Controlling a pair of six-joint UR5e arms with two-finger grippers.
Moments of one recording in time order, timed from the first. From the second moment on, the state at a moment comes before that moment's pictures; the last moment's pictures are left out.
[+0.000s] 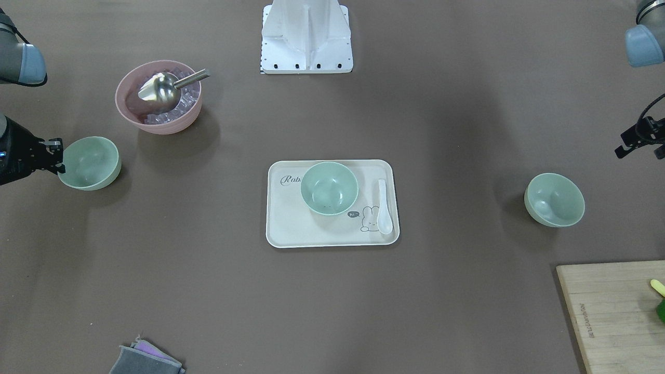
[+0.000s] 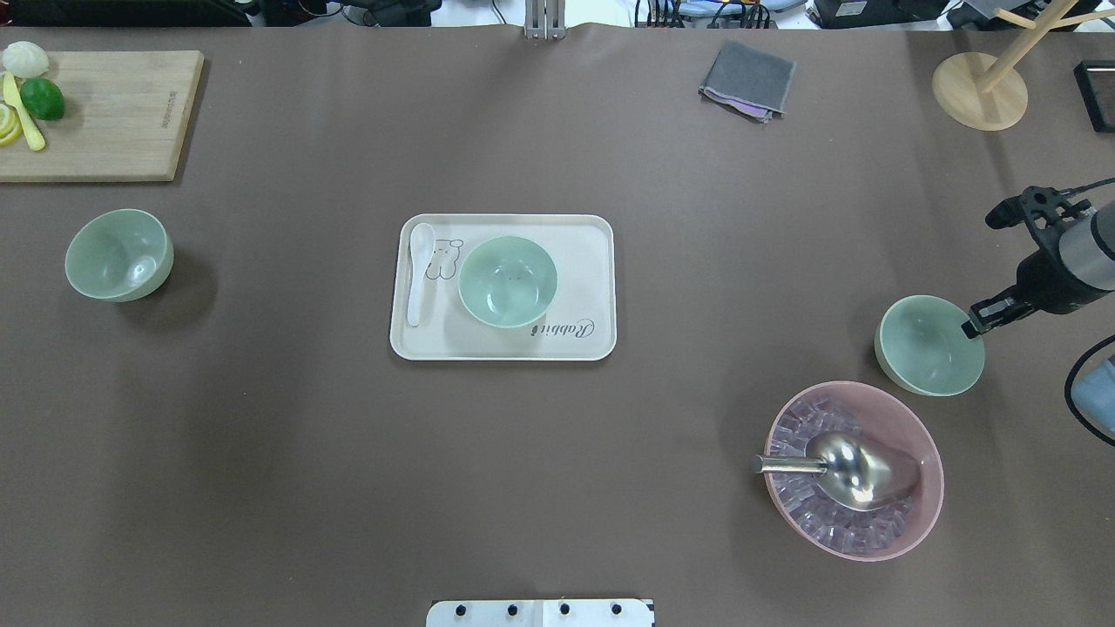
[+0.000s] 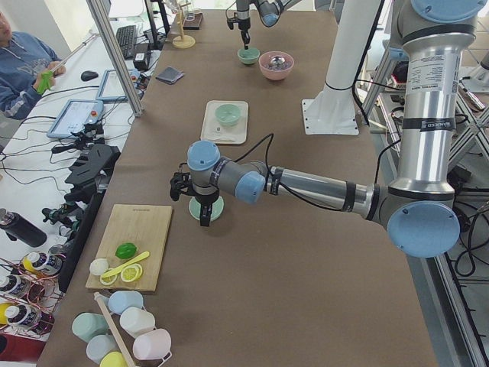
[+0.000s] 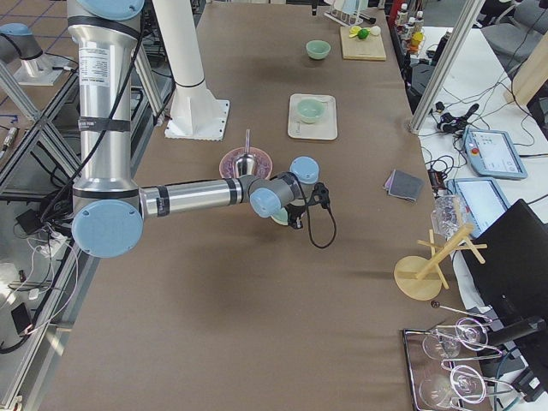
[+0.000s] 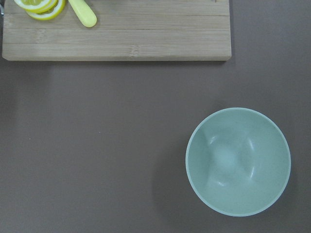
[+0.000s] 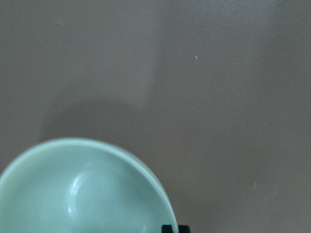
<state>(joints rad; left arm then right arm) -1.34 -1.57 -1.73 -1.80 -2.36 -0.42 1.01 -1.60 1.69 -1.17 2.32 0.41</state>
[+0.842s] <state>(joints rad) -1.34 -1.70 -1.61 -1.80 -2.36 -0.43 0.99 -1.22 1.69 -1.40 2.35 0.77</state>
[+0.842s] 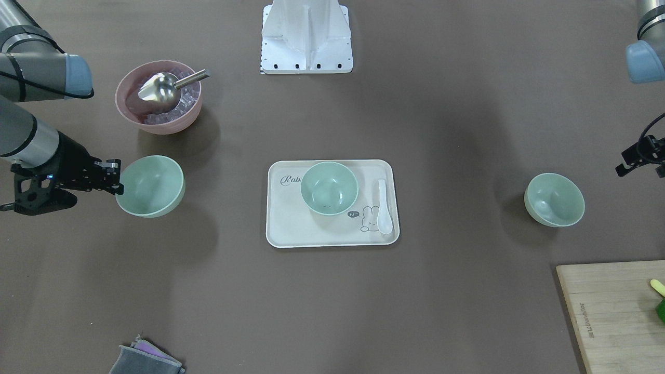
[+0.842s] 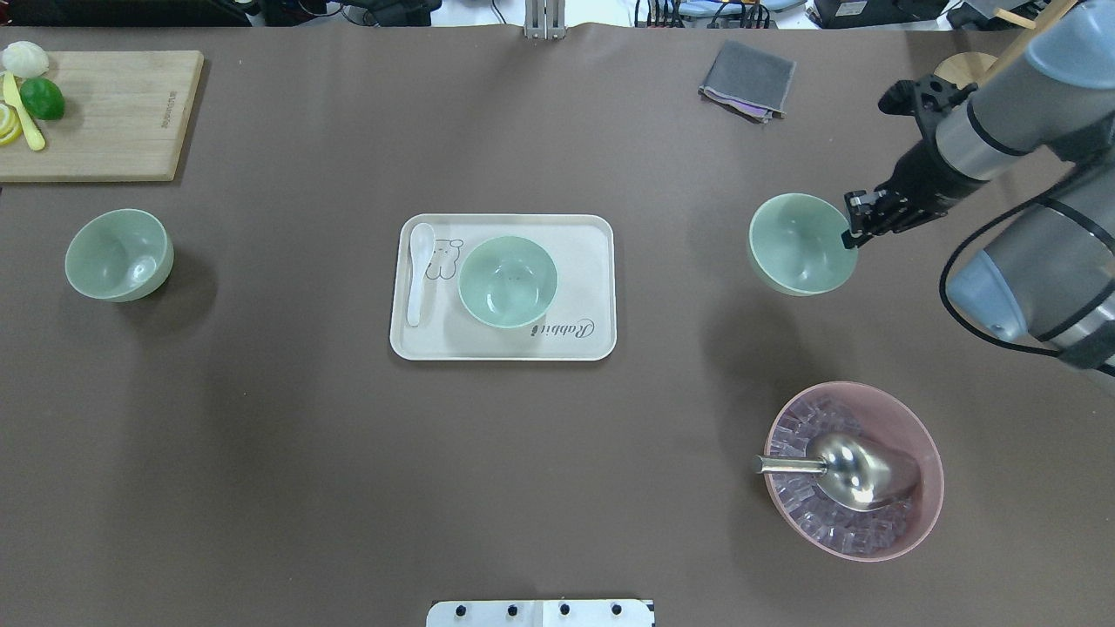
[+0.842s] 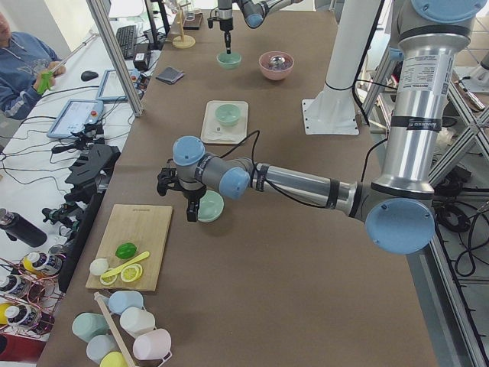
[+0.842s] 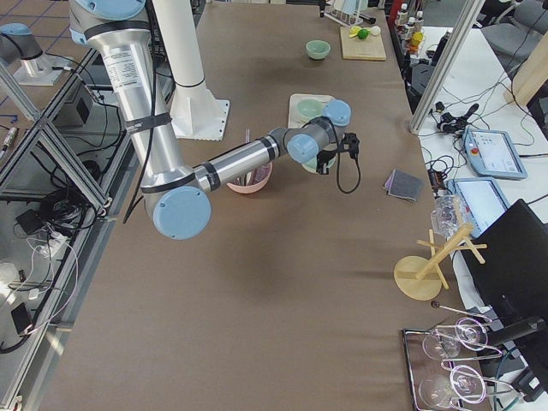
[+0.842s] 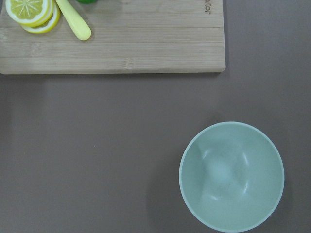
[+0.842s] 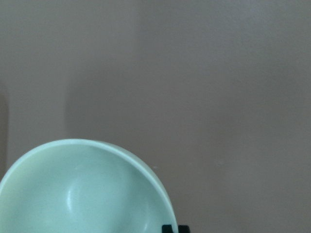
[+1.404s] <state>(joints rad) -1.23 -1.82 -1.40 -1.86 -2.35 -0.43 0.83 -0.99 1.69 -1.45 2.24 1.12</state>
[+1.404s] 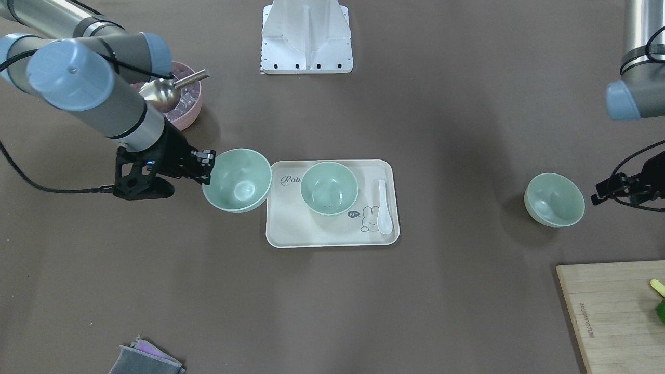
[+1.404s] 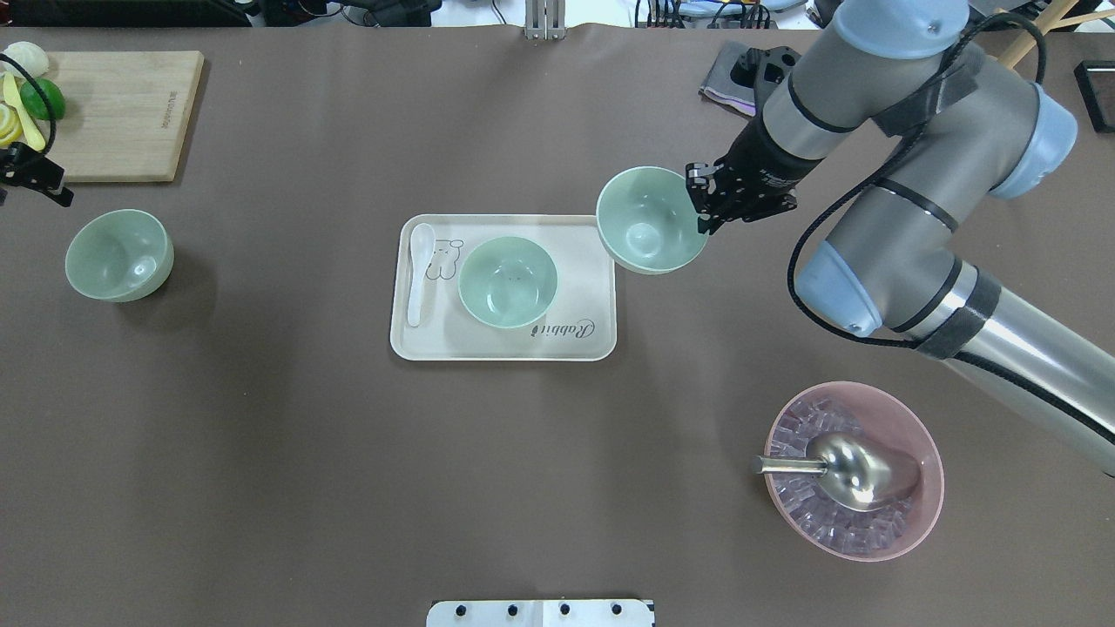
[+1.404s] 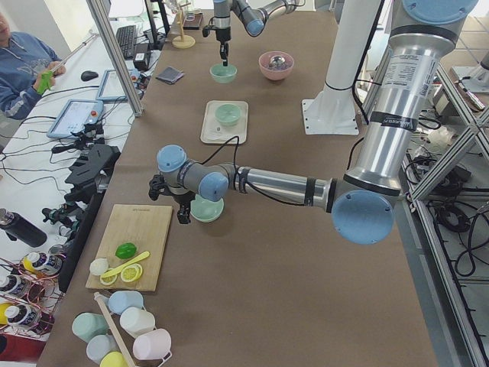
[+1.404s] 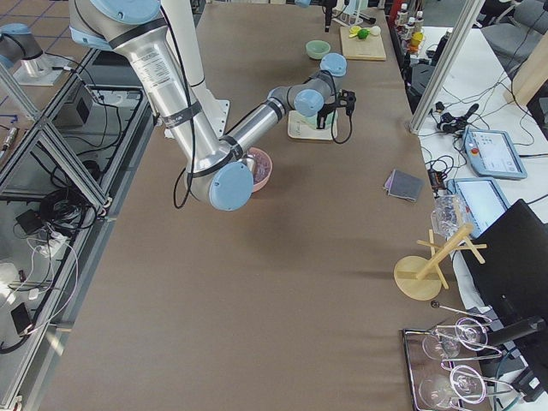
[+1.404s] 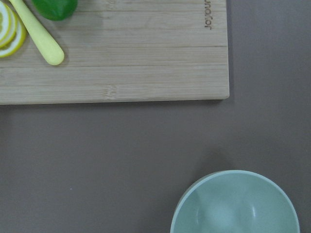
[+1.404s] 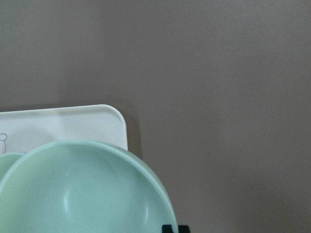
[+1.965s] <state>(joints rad) -1.17 -1.82 -1.34 -1.96 -2.30 -0.43 0.70 -0.87 1.65 -1.45 2.13 1.29</state>
